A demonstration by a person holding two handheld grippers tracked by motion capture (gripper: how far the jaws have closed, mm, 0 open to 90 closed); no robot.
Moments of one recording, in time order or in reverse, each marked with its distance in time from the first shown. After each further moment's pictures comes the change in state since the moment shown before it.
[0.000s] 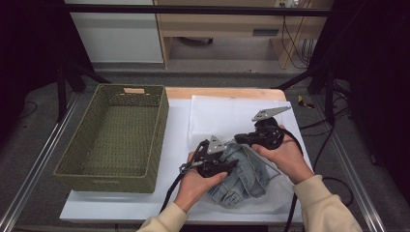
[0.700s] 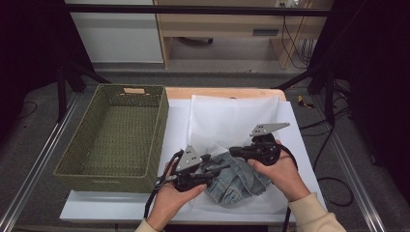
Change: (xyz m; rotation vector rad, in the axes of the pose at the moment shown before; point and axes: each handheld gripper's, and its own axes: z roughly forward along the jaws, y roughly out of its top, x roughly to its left) left arm 0.000 -0.026 -0.069 -0.117 -0.012 0.019; right arm 0.029 -0.029 0.007 -0.060 0.061 0.016
